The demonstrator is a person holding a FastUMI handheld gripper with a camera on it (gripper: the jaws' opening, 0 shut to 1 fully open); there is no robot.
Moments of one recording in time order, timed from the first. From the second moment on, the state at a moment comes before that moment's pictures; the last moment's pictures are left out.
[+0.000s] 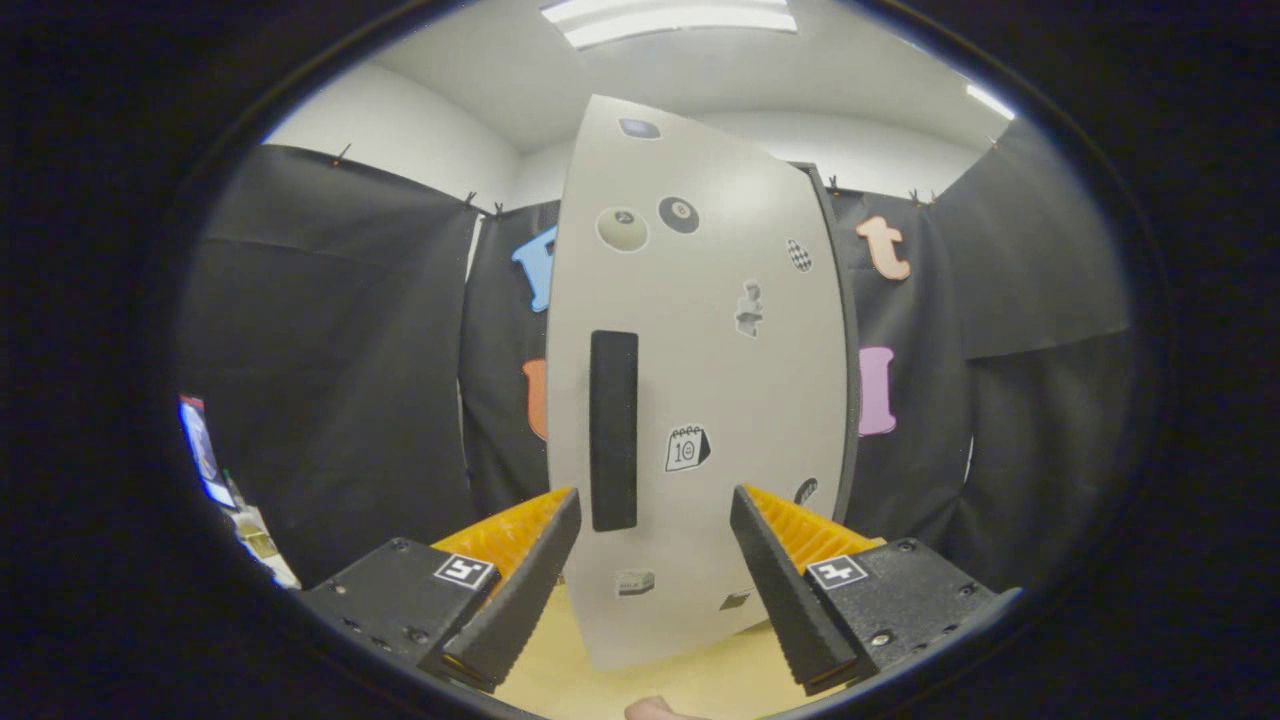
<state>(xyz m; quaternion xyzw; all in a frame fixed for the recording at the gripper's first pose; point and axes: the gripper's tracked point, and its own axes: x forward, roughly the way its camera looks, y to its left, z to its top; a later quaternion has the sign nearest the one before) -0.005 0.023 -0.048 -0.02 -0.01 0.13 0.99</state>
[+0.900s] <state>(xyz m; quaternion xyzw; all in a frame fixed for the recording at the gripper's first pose) -0.091 -0.012 -0.050 -0.01 -0.02 0.07 1.00</state>
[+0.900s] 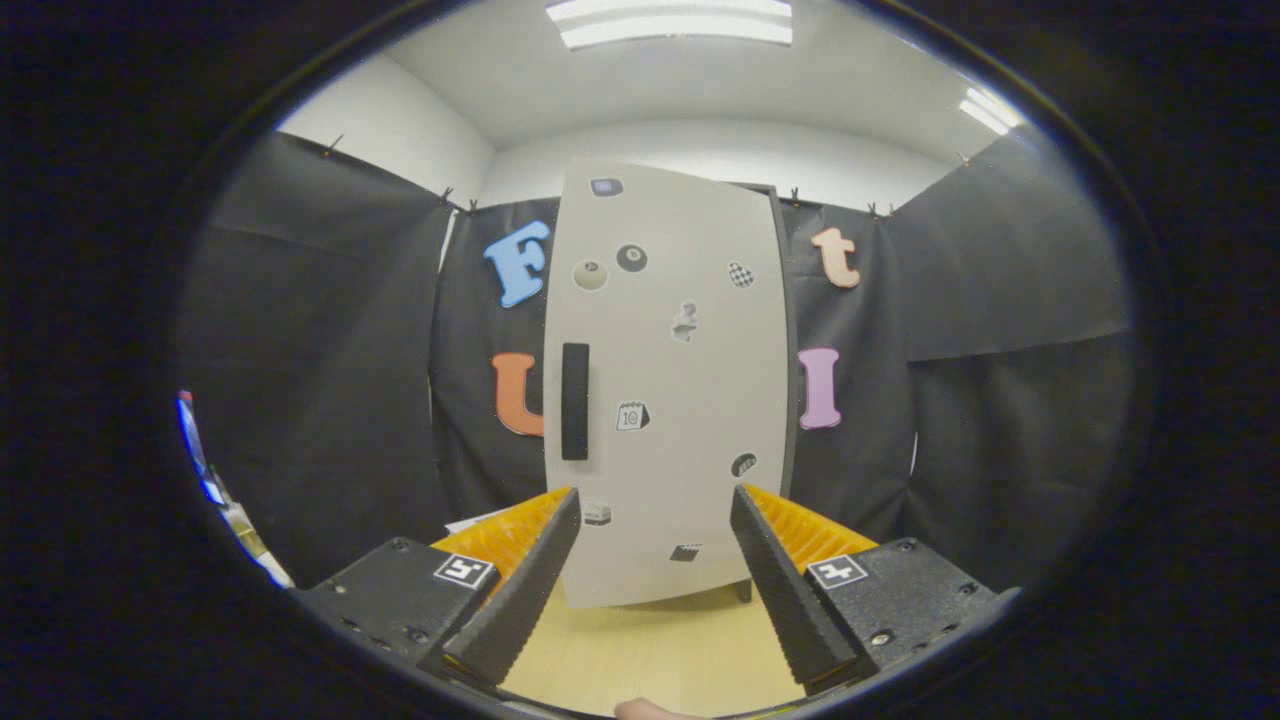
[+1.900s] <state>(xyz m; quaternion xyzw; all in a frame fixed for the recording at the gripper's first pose) -0.147 -0.027 -0.034 0.00 -0.07 0.09 0.99</state>
